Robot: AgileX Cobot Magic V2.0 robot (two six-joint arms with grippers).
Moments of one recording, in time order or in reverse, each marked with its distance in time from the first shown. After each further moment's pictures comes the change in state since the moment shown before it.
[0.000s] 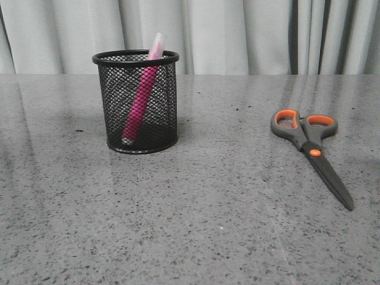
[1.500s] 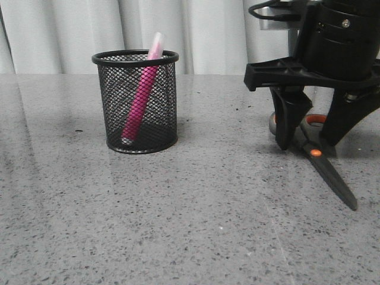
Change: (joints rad) left arm 0.046 -0.078 0.000 0.000 0.049 0.000; right arm 0.391 0.590 -0.349 -0.496 0.053 0.589
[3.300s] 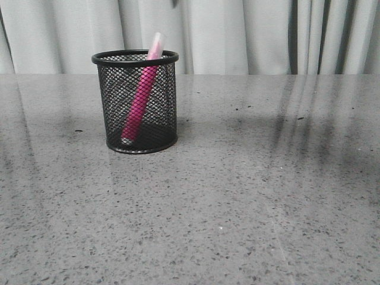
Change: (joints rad) left arm 0.000 0.000 0.000 0.000 0.000 0.000; right arm 0.193 -0.225 0.238 -0.069 -1.425 -0.017
